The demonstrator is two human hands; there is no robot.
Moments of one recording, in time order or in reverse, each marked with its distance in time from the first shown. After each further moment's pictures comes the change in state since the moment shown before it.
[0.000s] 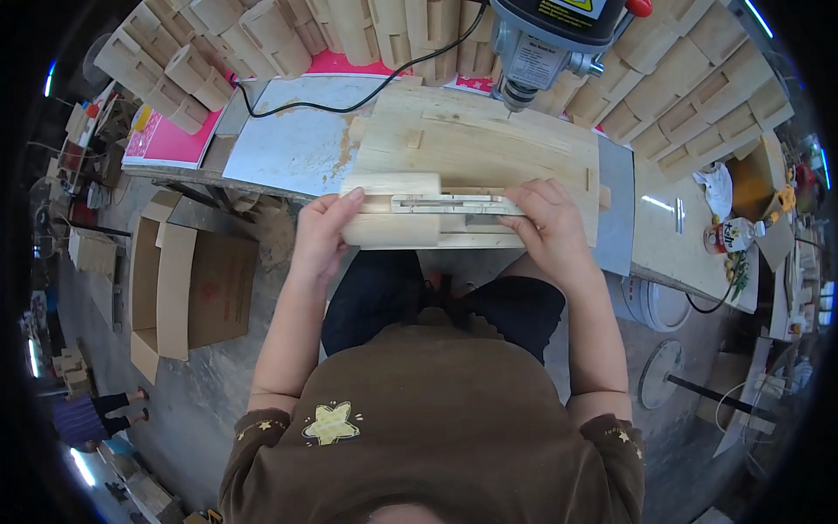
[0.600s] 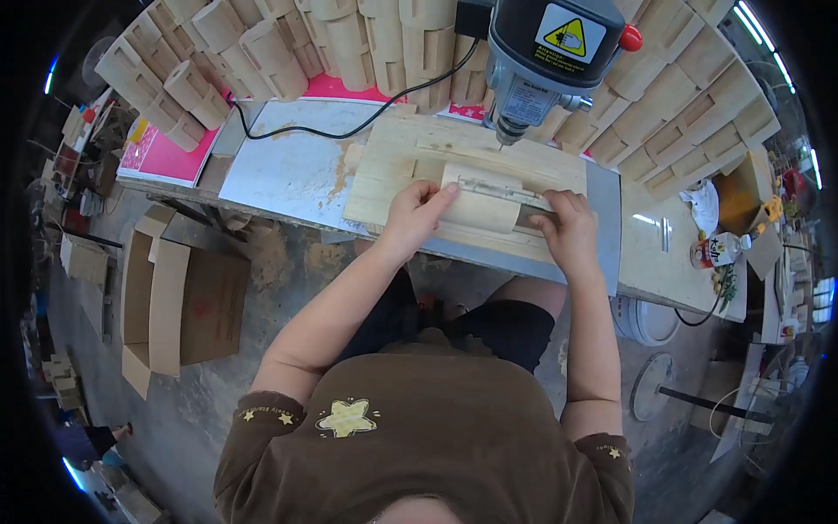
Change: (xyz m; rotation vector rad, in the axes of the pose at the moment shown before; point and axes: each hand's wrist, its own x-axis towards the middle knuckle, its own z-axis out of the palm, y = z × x) left_hand 0.080 -0.044 0.081 0.391 -0.195 0.140; right_hand -0.002 0.065 -0.005 -0.314 0.143 0.135
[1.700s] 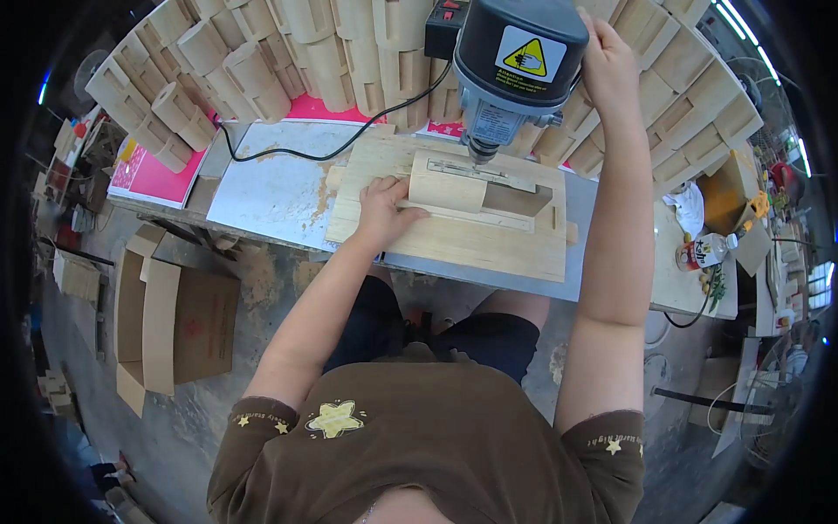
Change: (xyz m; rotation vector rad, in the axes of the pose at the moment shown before) left_hand 0.047 -0.031 -0.018 0.719 0.166 0.576; right_hand 0.187 0.000 -0.100 0.383 0.548 0.182
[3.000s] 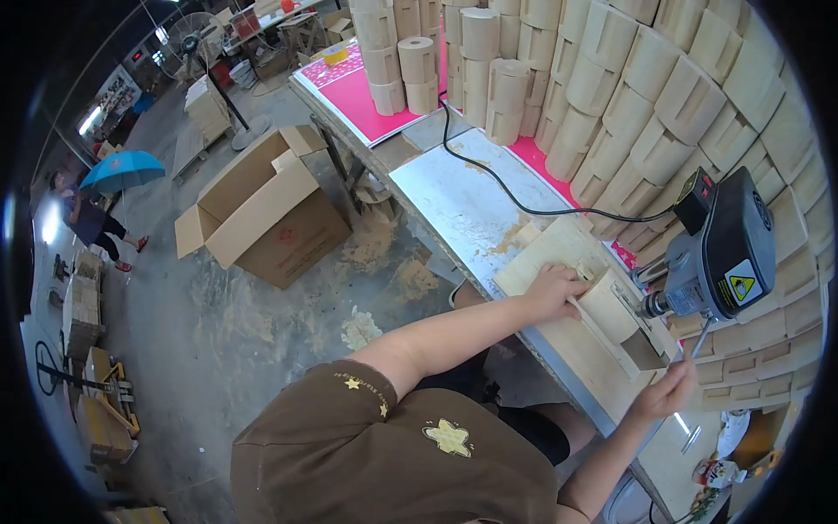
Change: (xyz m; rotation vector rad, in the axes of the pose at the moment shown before) left_hand 0.000 -0.003 0.007 -0.047 0.046 -0.026; right_hand -0.182 0.056 -0.005 -0.127 0.003 -0.307
